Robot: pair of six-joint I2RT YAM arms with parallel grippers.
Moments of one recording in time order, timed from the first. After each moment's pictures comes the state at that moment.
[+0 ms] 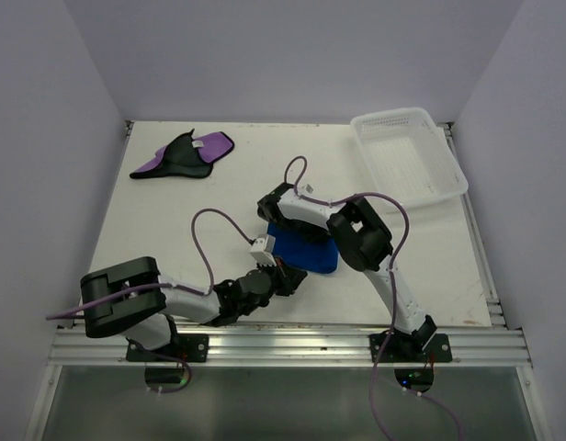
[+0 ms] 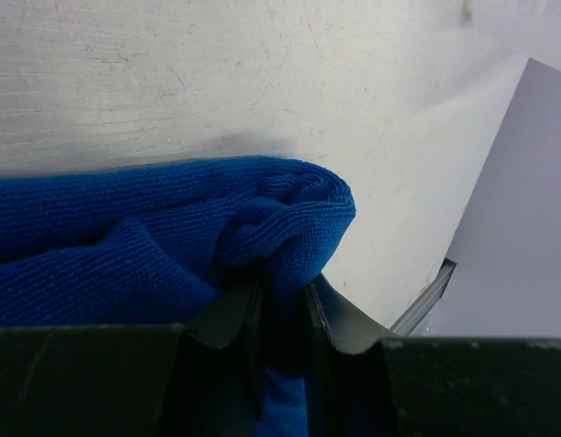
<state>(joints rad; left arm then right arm) -1.19 1.49 0.36 0.82 -0.42 -0.98 0.80 2.36 1.81 -1.38 0.78 0.75</state>
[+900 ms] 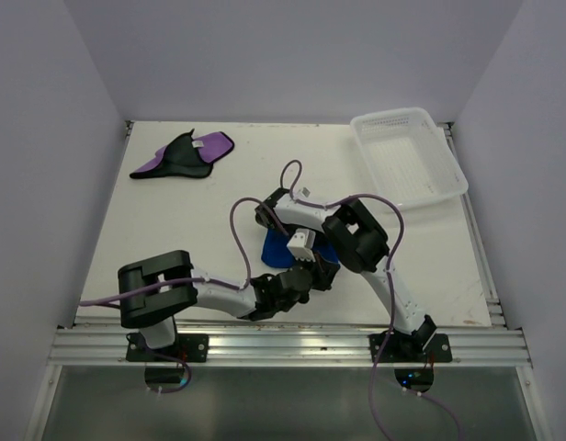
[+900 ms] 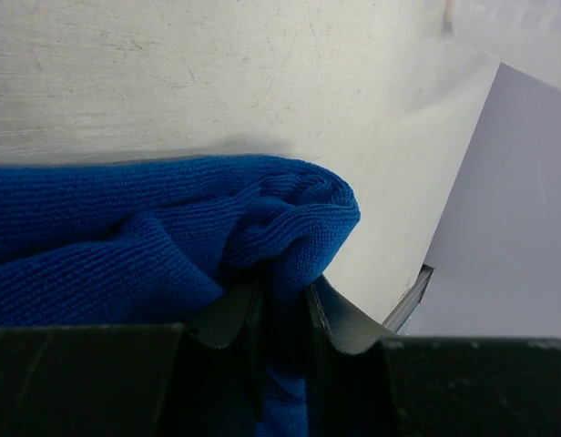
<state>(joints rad) -1.29 1.69 0.67 0.73 -0.55 -0.89 0.83 2.40 1.82 -1.40 0.84 0.76</state>
